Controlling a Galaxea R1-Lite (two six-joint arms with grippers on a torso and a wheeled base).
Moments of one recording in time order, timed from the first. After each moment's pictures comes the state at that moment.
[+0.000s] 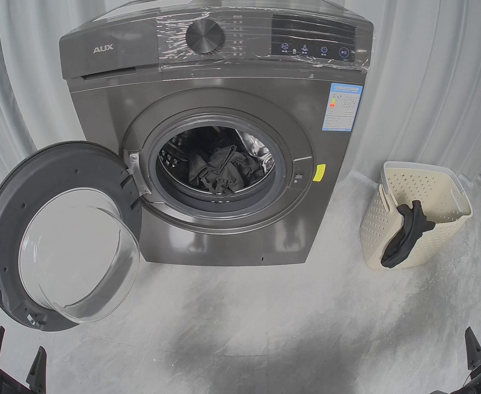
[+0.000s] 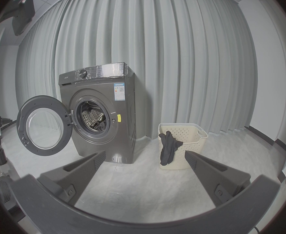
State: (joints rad) left arm 0.00 0.01 -0.02 0.00 0.02 -0.01; right arm 0.01 0.01 -0.02 -0.01 -0.01 -0.01
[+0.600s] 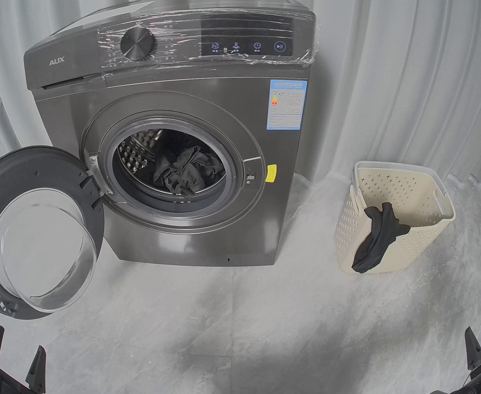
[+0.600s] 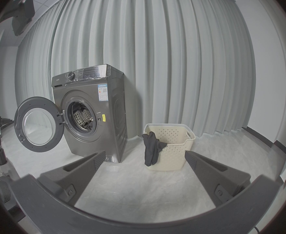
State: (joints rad) left arm 0.00 0.01 -0.02 0.00 0.02 -0.02; right arm 0.01 0.01 -0.02 -0.01 -0.01 -0.01
